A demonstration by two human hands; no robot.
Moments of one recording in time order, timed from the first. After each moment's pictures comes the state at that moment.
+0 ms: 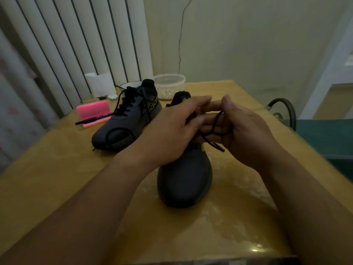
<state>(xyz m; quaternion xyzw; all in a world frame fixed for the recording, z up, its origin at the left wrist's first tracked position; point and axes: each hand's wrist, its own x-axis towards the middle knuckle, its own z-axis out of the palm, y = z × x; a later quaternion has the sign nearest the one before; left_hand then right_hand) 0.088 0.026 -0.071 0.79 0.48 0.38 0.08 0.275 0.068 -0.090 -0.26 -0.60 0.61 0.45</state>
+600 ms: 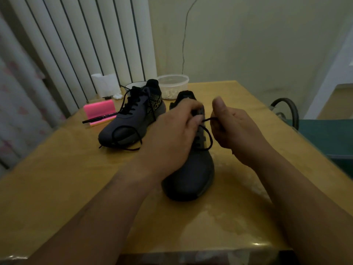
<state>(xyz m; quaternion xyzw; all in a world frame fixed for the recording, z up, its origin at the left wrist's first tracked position) 0.097 -0.004 -0.080 0.72 0.55 0.42 0.05 0.266 0.066 -0.094 -0.32 -0.70 0.47 0.45</state>
